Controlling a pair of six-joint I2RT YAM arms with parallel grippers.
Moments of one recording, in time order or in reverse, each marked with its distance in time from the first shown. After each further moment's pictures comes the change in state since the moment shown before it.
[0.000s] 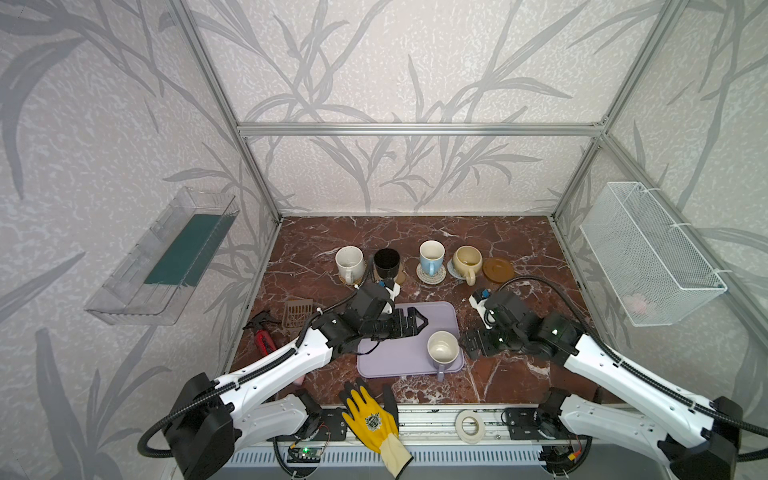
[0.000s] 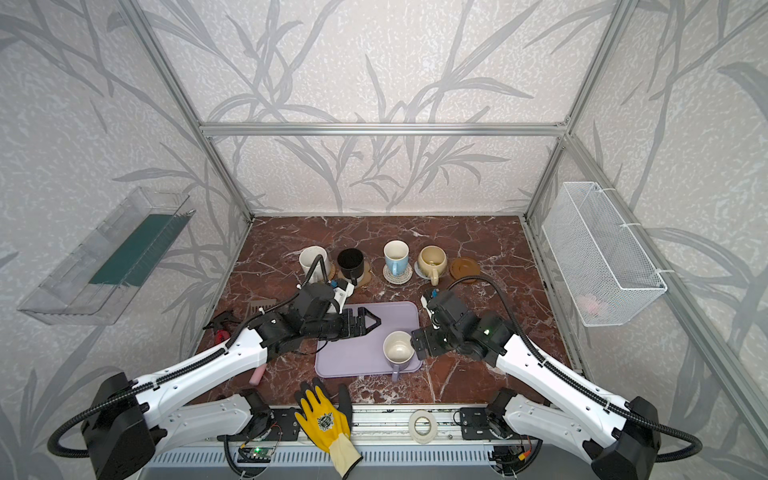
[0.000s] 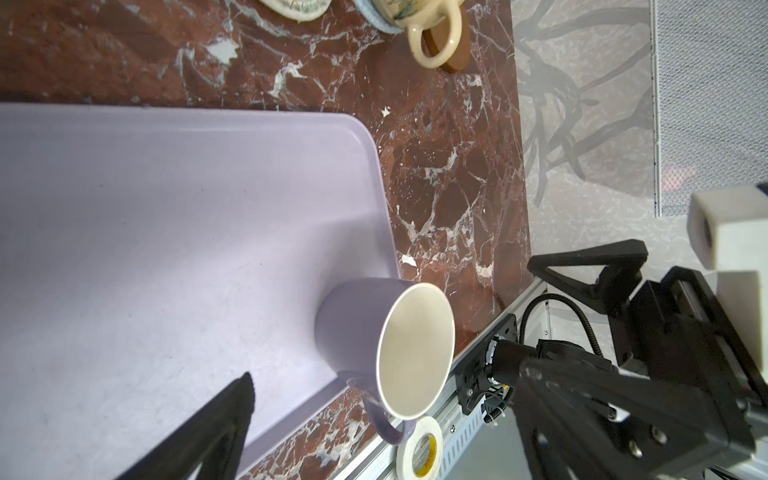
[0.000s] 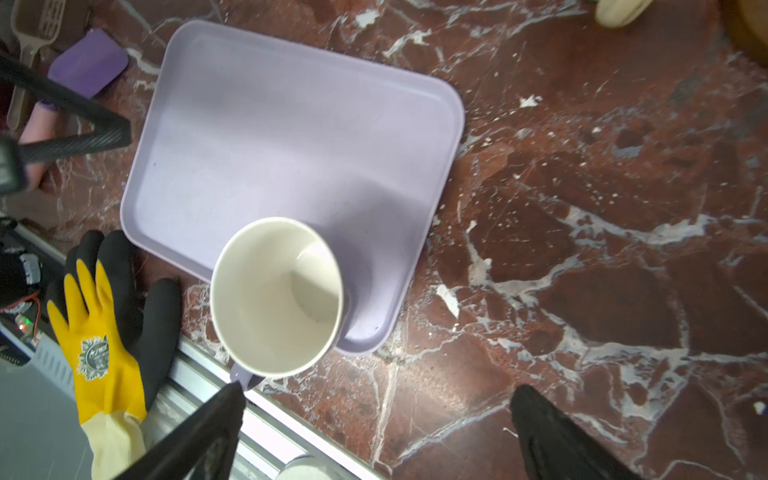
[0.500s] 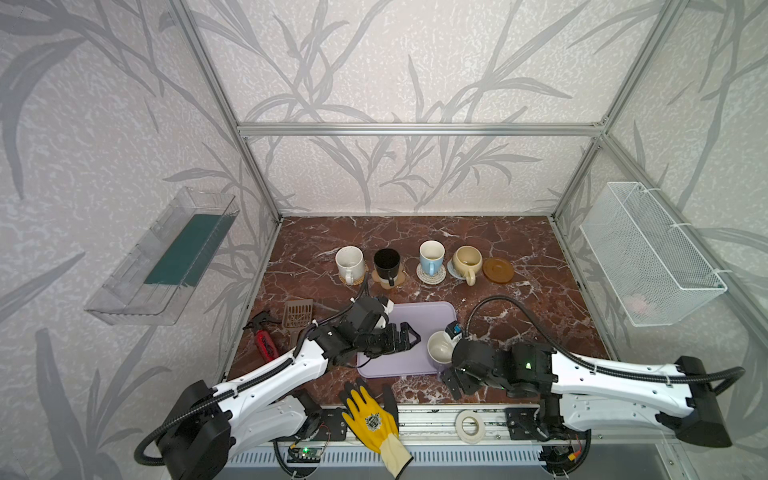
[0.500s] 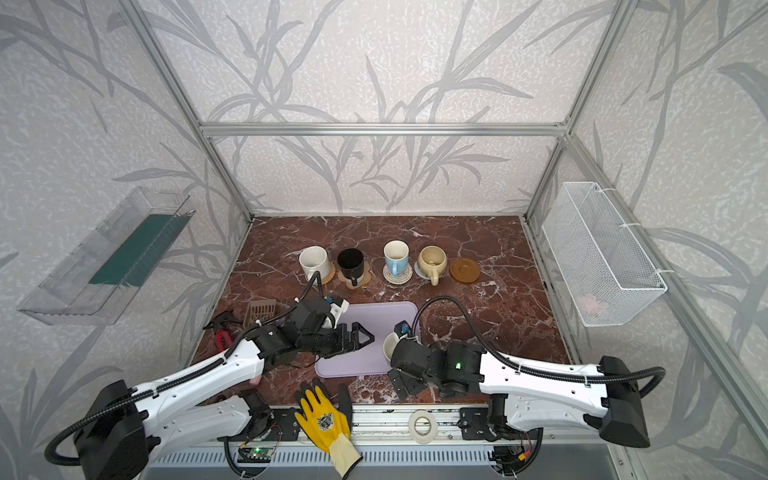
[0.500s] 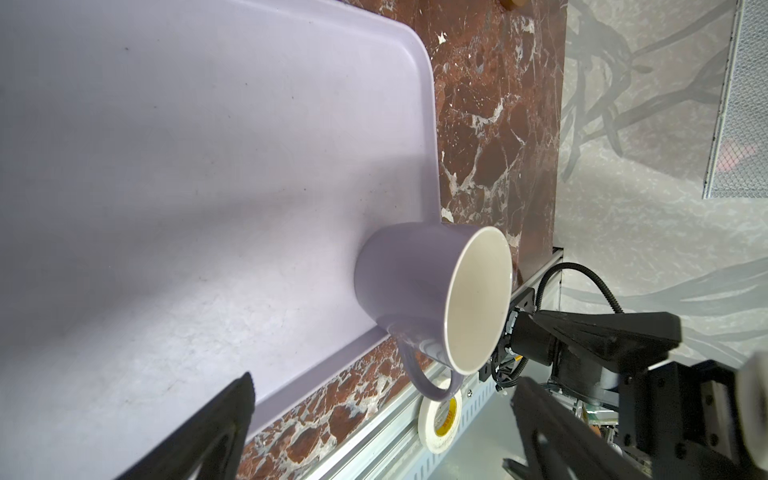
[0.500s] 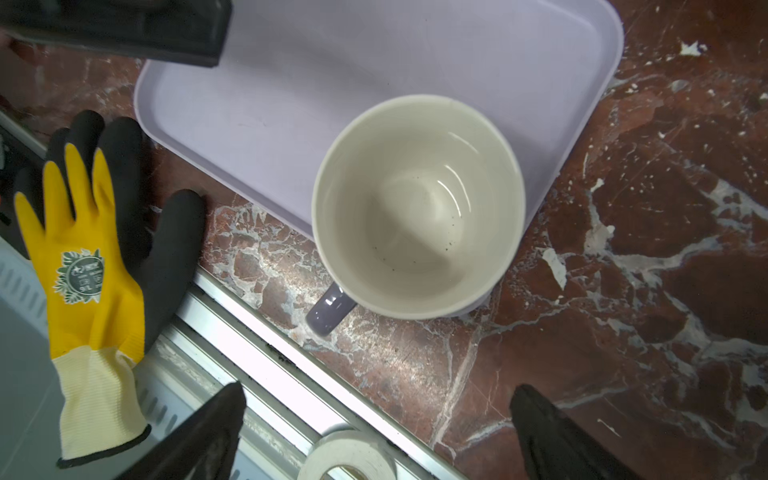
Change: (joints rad) left arm 0.000 -0.073 -0.140 0.006 0.060 -0.043; right arm 0.472 0.138 -0.023 0.055 0.256 0.282
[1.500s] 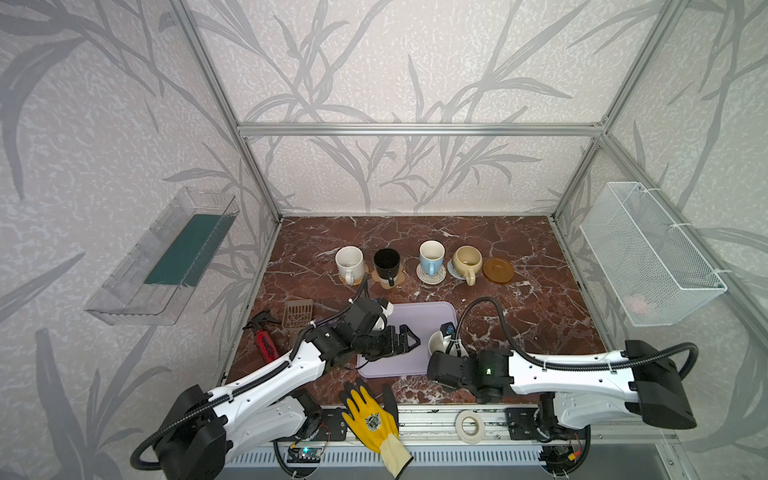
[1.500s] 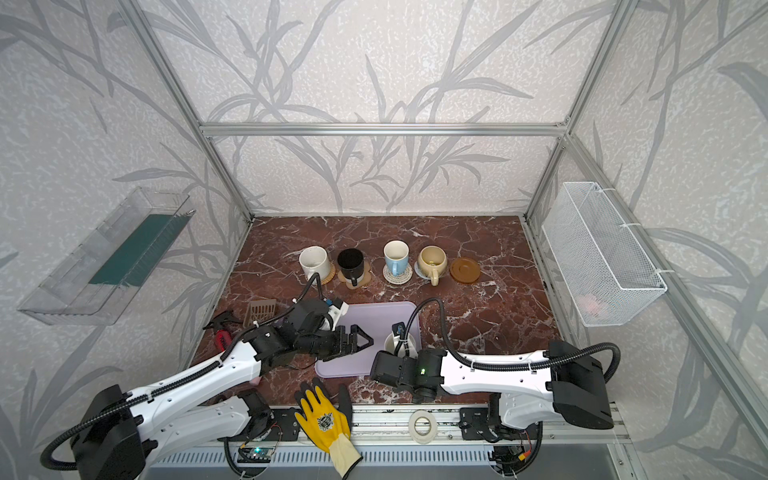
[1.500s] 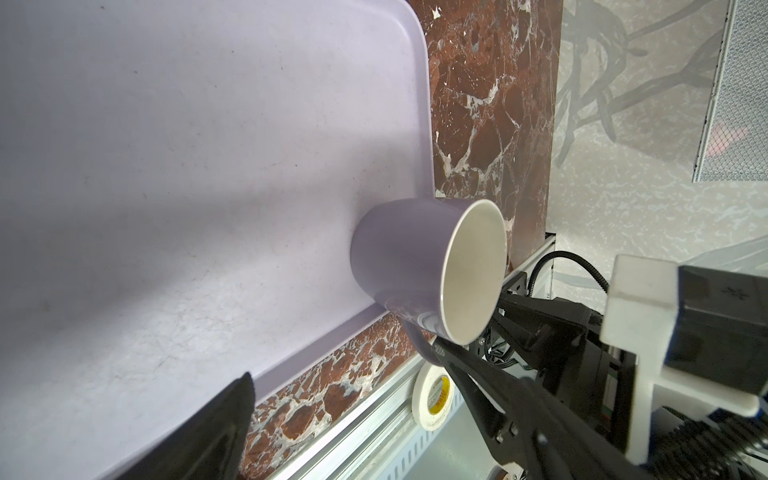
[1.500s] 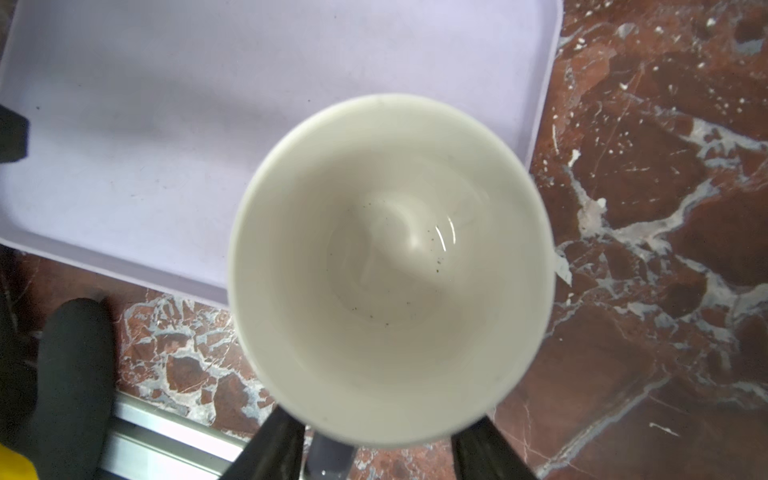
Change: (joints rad) left arm 0.001 -0.006 0.002 -0.029 0.039 -0.002; right arm 0.019 0.223 -0.009 0.103 0.155 0.249
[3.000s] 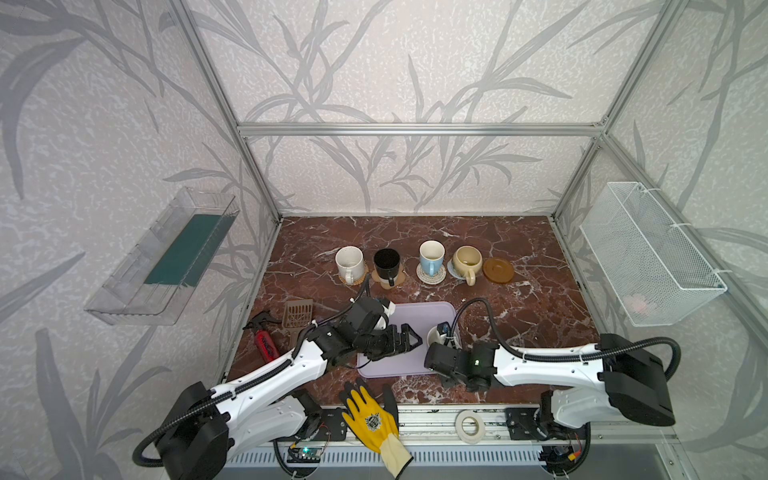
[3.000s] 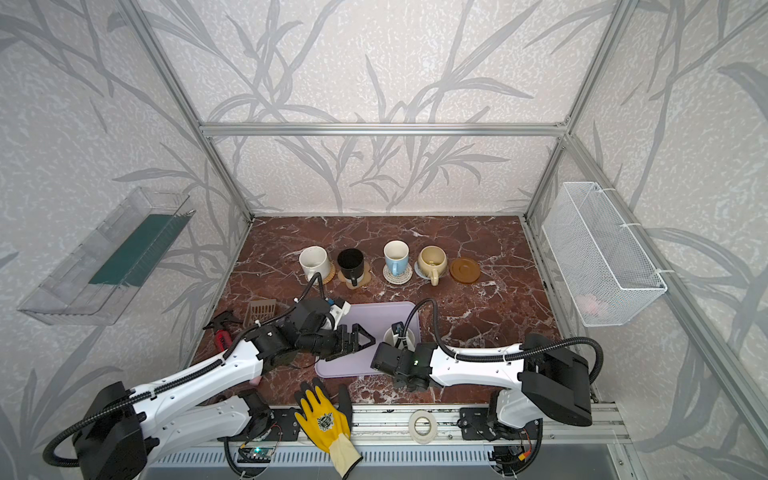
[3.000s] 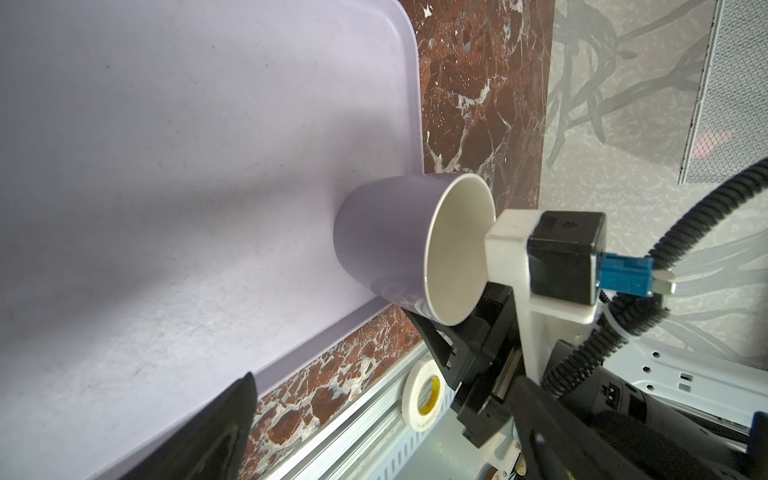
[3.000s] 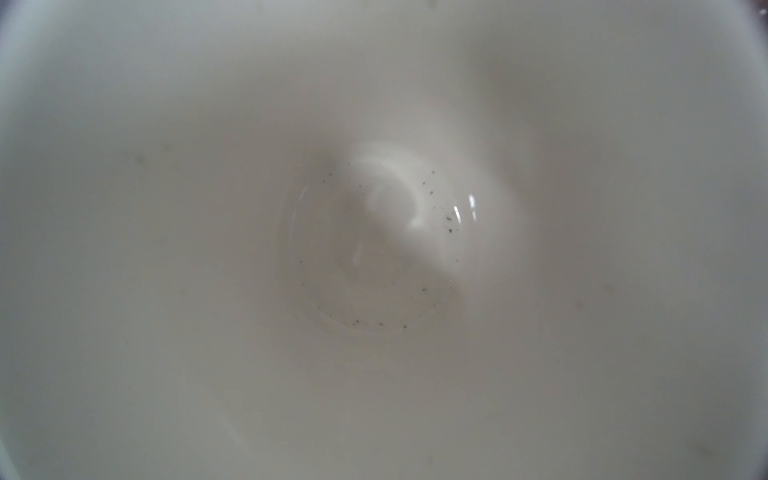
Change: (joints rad) left arm -0.006 0.014 0.004 0.030 0.013 -0.024; right arm -0.095 0.105 -0.045 0.119 -0.085 -0.094
